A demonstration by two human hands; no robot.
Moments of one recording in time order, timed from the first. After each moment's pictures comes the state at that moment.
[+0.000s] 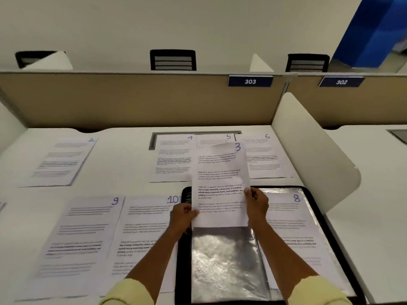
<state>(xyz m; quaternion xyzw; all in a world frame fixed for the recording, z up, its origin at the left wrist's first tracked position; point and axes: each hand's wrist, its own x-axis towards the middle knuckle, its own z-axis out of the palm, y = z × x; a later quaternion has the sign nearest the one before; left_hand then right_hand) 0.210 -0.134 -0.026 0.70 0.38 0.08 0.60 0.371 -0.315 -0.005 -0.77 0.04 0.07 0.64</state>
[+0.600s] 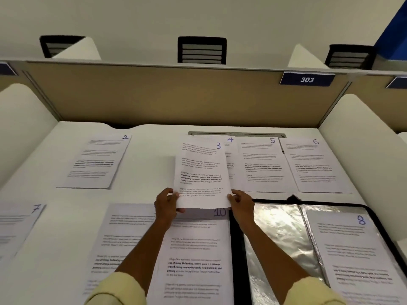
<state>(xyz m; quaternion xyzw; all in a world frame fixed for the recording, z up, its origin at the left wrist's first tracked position) 0.155 0.061 -0.002 0.62 0.47 0.20 0.59 0.309 -0.116 -0.031 -0.82 -0.10 0.17 0.53</state>
